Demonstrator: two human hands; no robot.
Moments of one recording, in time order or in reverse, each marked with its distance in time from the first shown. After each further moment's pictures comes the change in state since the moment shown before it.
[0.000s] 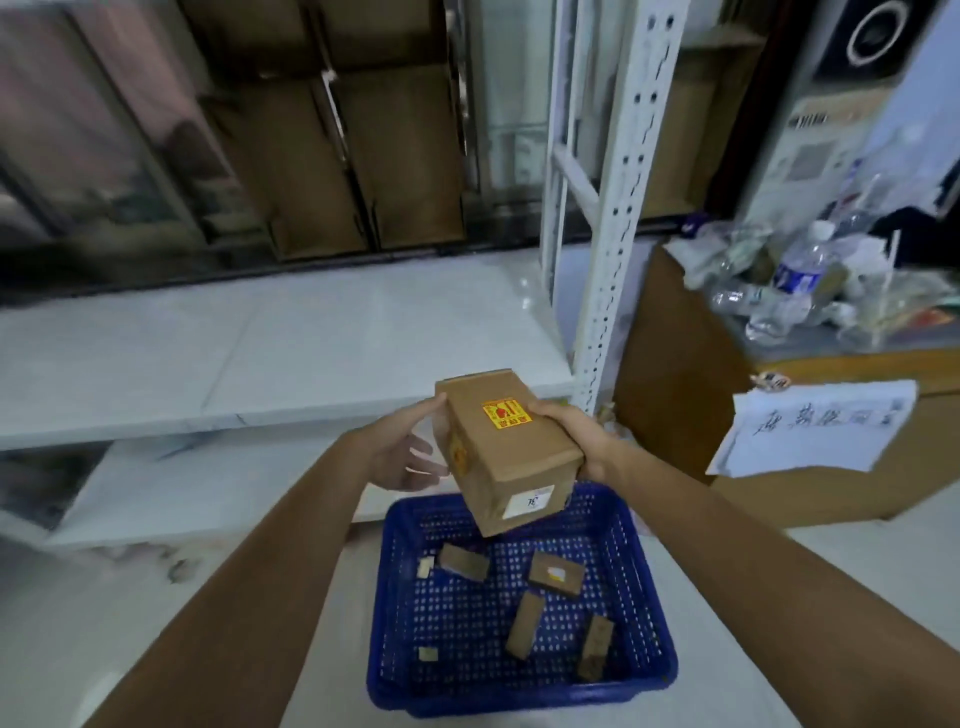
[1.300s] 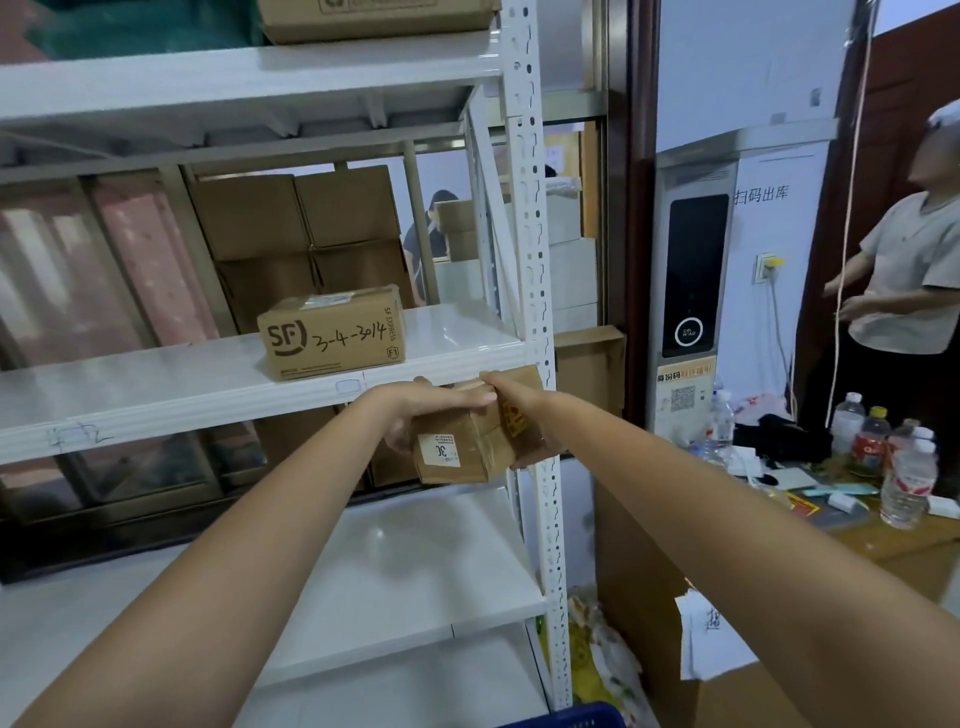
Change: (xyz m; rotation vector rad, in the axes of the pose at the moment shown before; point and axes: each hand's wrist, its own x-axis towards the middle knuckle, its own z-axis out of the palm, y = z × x) left_hand -0.343 0.257 0.094 0.601 0.206 0.522; right_hand -0.247 -0.320 0.066 -0.338 0.285 -0.226
